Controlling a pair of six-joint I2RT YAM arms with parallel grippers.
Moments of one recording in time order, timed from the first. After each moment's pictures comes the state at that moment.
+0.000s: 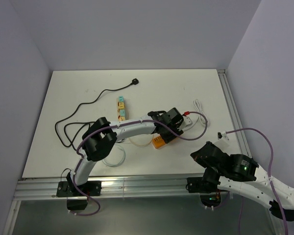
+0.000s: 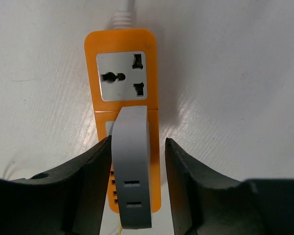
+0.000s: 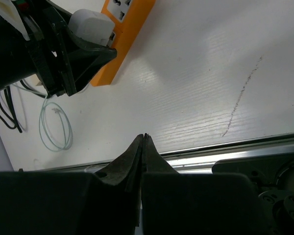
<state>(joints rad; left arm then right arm) -1.07 2.12 1.67 -0.58 0.01 0.06 1.05 0.34 0.63 -1.25 0.51 1.48</state>
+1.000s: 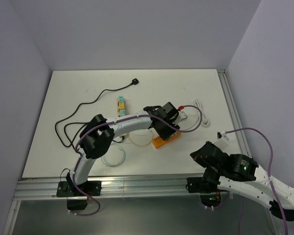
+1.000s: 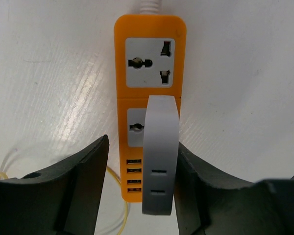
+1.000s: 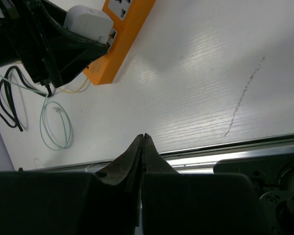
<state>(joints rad) -1.01 2.11 1.68 -0.61 0.08 0.01 1.05 0.34 0.63 -1.24 0.51 1.47</state>
